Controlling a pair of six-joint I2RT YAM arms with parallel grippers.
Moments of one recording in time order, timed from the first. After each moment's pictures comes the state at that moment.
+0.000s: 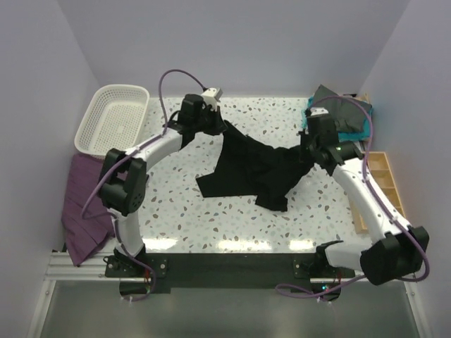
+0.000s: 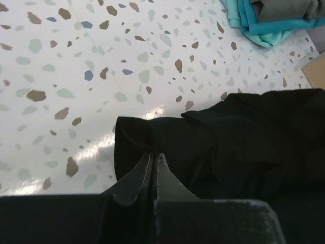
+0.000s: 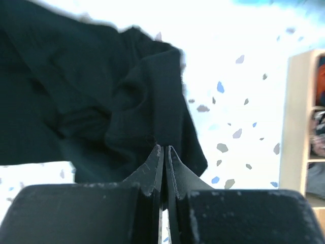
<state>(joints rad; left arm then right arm) -0.43 1.97 1.46 0.02 0.32 -0.26 0.28 1.31 1.16 -0.73 0.25 0.21</state>
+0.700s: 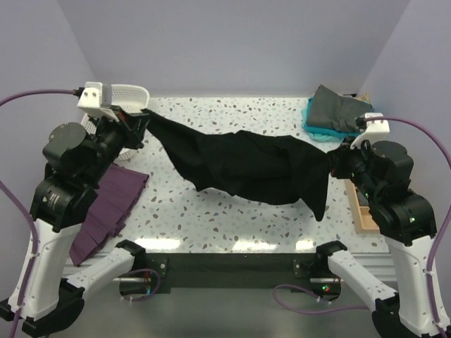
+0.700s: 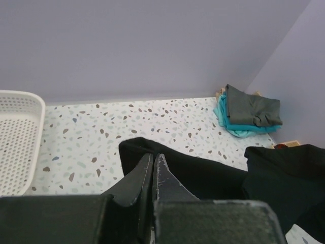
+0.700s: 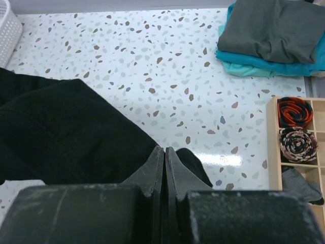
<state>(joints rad) -0.42 0.91 1.48 -0.60 -0.08 -0.26 0.28 0.80 1.39 -0.96 0.15 0.20</state>
